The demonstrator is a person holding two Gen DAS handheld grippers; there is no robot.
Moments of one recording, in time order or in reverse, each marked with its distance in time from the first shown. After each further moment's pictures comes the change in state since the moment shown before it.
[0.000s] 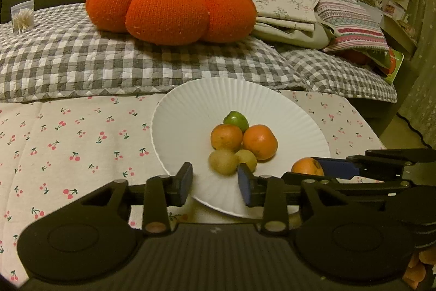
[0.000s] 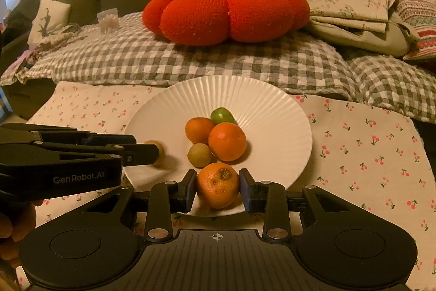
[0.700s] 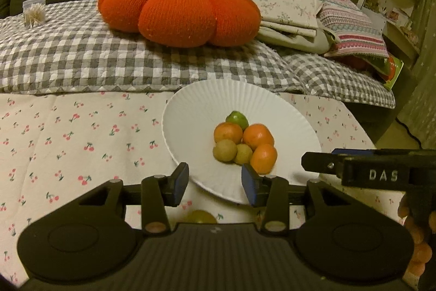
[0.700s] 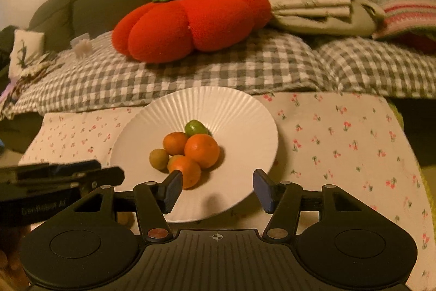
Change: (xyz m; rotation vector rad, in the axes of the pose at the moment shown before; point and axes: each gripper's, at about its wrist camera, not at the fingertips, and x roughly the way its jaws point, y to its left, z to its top) left arm -0.027 0.001 -0.004 -0.037 0.011 0.009; right arm -0.020 -0.026 0.012 0.184 0.014 -0.040
